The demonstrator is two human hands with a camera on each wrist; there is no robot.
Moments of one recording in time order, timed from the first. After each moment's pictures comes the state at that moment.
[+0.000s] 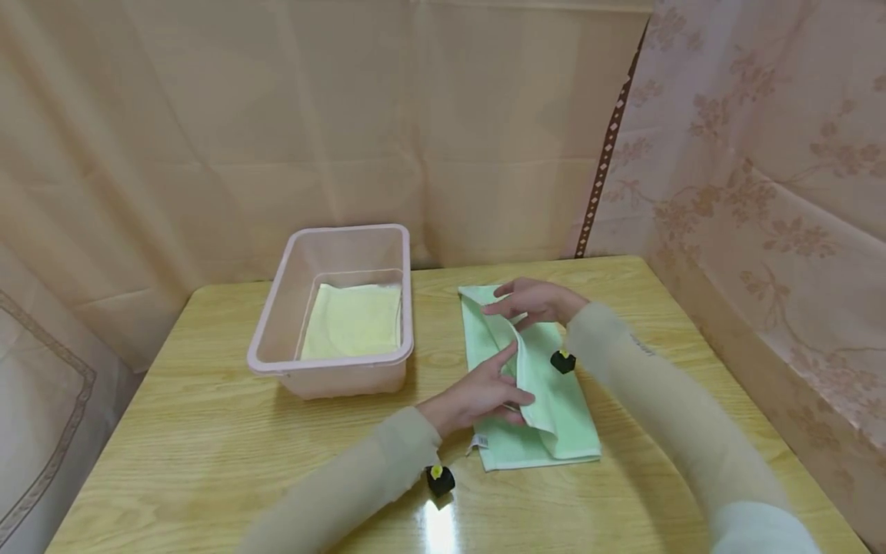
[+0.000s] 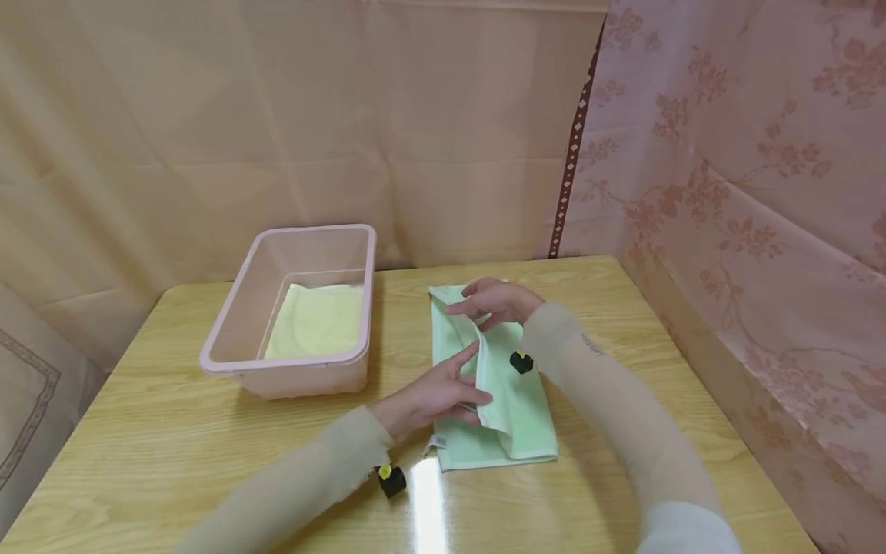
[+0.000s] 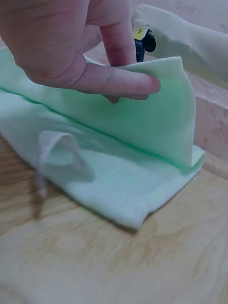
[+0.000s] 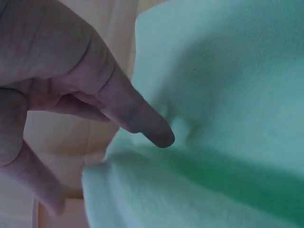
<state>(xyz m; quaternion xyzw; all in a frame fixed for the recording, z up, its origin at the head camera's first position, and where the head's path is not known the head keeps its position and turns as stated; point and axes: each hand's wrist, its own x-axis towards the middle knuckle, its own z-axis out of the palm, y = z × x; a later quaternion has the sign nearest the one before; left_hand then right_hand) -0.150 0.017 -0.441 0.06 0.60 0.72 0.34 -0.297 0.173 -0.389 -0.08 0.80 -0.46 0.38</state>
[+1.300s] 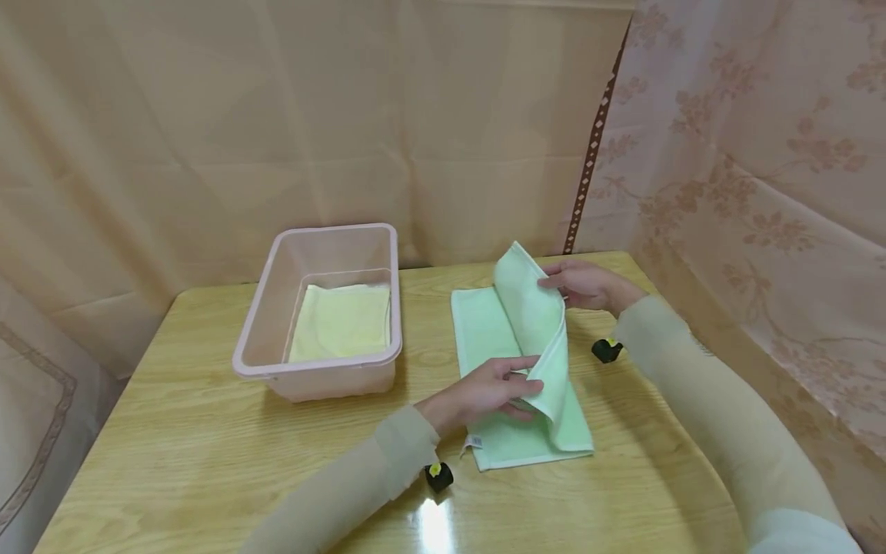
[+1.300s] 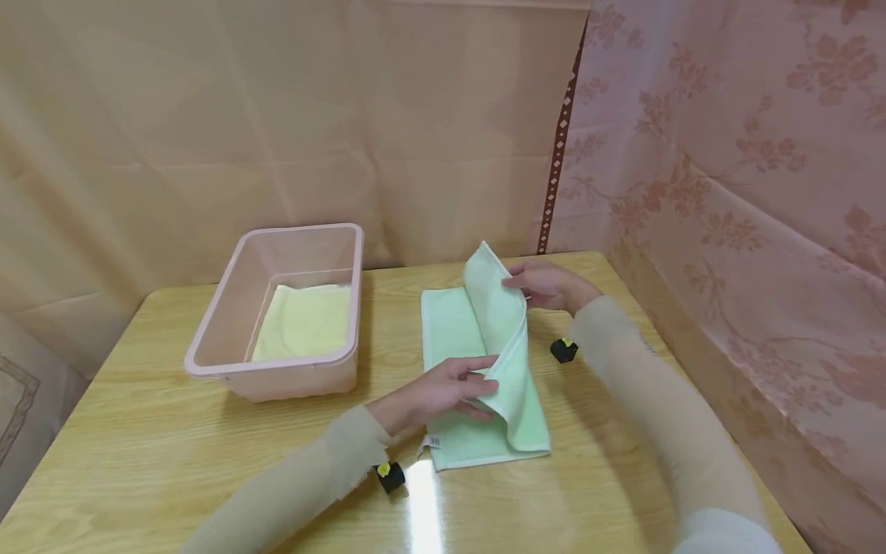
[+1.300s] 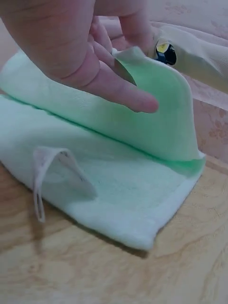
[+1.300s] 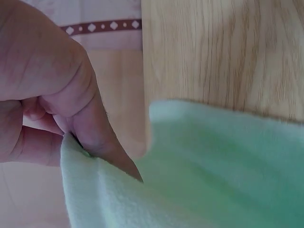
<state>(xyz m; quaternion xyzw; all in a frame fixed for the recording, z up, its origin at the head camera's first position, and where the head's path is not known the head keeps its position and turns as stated) -0.151 0.036 -0.435 0.15 0.59 0.71 0.36 -0.300 0.261 -0.371 -0.10 0.74 -0.58 0.33</state>
